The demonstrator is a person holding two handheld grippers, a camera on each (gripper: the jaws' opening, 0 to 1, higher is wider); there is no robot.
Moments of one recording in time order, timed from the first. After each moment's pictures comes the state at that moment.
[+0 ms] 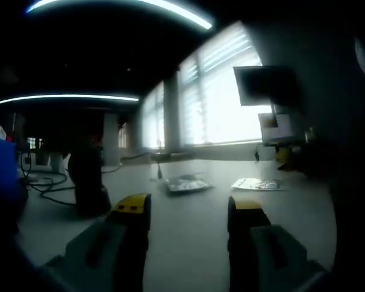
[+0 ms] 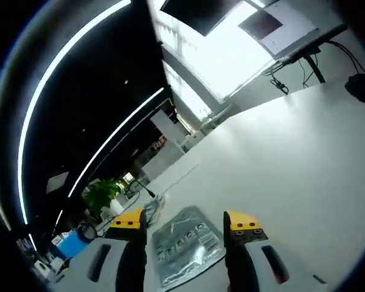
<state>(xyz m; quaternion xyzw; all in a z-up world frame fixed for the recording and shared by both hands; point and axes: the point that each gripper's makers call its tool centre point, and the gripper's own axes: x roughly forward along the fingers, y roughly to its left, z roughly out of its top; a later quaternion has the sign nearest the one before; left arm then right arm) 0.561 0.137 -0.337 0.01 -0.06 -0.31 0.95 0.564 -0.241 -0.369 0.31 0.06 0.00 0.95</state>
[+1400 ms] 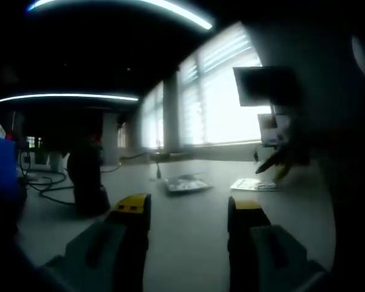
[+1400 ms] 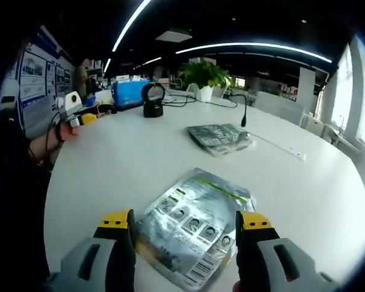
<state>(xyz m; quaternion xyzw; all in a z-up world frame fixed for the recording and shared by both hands) 0.561 0.137 -0.337 0.01 -0.06 -0.32 0.95 0.600 -0.186 -0.404 -0.15 0.23 0.40 0.87</state>
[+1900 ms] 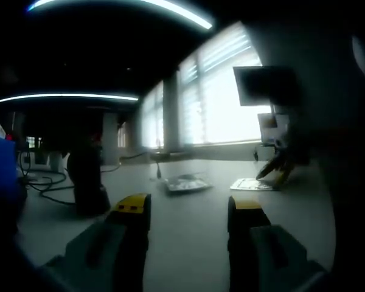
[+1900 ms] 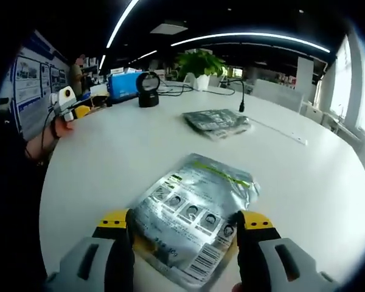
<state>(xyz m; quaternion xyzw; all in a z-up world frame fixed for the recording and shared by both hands) 0.561 0.136 -0.338 0.01 -0.06 -0.32 0.95 0.591 -0.184 -0.422 -0.14 0.27 0.38 0.87</state>
